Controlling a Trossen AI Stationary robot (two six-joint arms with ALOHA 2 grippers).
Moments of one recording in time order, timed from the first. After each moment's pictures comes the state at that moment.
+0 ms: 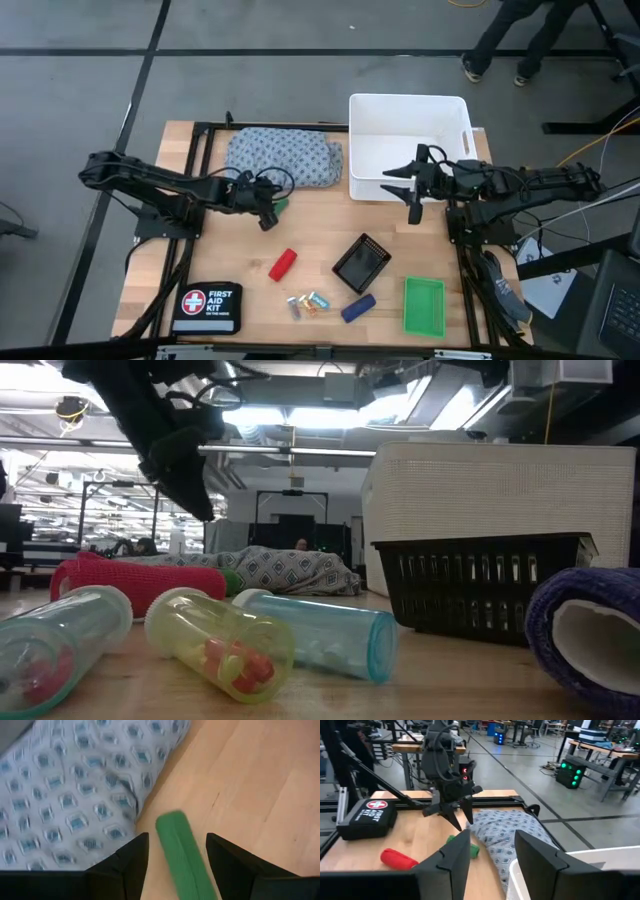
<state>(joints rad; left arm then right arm) -0.09 1.20 0.74 -0.53 -0.45 -0.50 0.16 0.81 0.79 -0.16 0.33 -0.01</state>
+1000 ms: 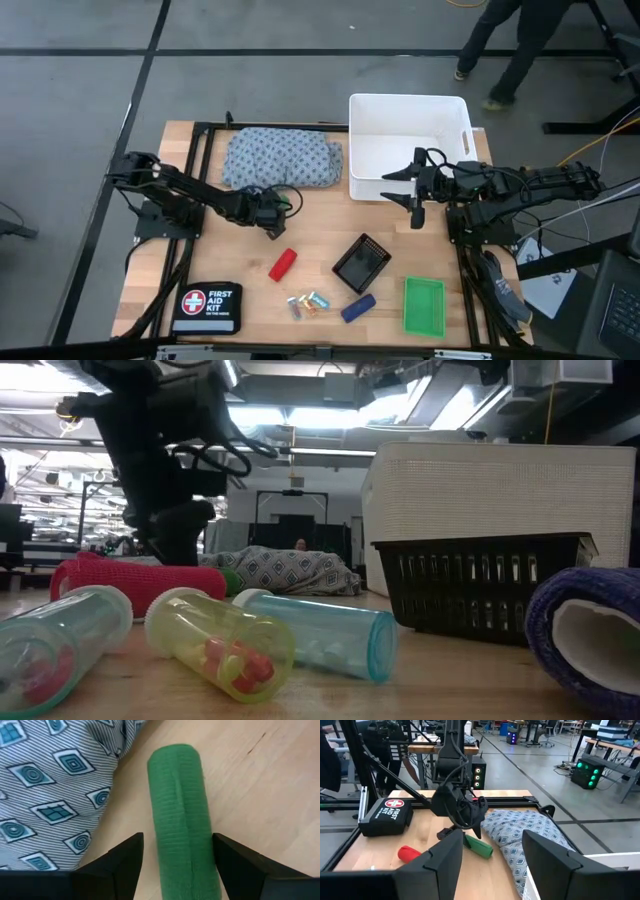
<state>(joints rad) -0.13 1.50 0.74 -0.51 -0.45 -0.77 0.17 0.81 0.79 -0.16 0.27 0.02</state>
